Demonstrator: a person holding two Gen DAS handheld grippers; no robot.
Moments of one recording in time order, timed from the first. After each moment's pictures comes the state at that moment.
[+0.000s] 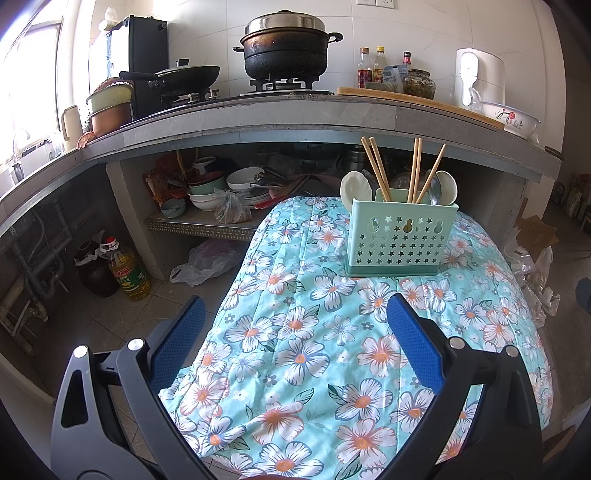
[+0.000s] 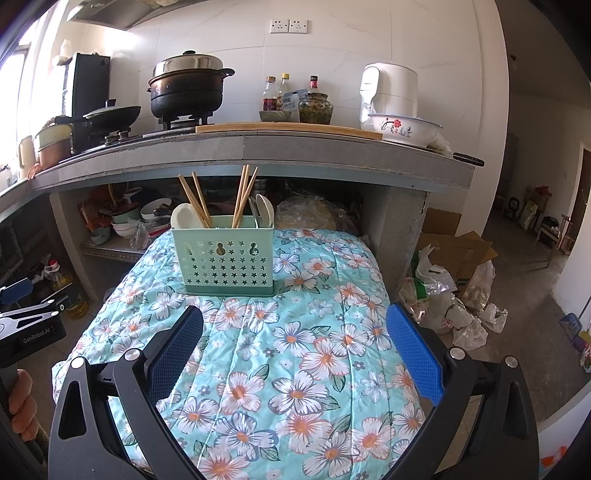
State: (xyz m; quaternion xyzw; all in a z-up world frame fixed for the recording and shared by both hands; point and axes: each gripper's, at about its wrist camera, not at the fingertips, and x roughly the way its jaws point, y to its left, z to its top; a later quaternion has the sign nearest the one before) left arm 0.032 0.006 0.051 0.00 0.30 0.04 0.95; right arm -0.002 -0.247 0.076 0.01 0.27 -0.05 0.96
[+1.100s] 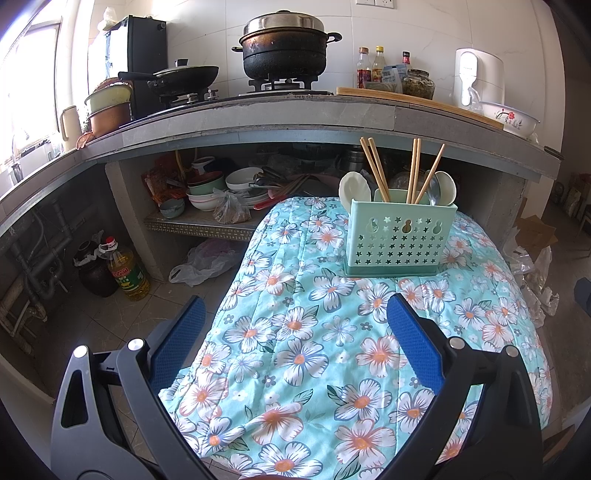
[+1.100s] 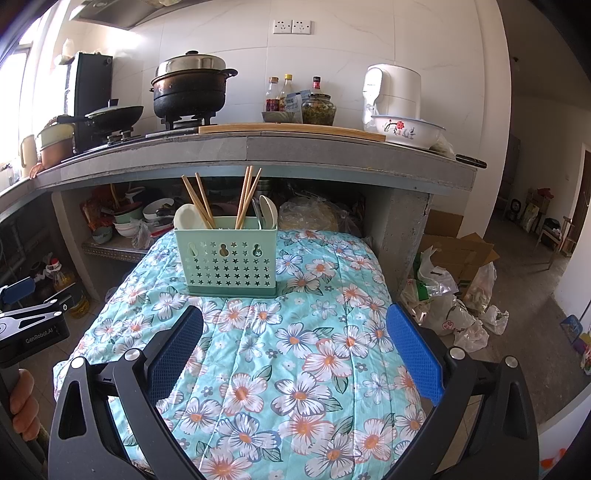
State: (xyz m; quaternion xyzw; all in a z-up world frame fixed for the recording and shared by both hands) left arm 0.033 0.006 0.052 0.00 0.30 0.04 0.95; right arm -0.001 -0.245 0.076 0.00 0.26 -0.04 0.96
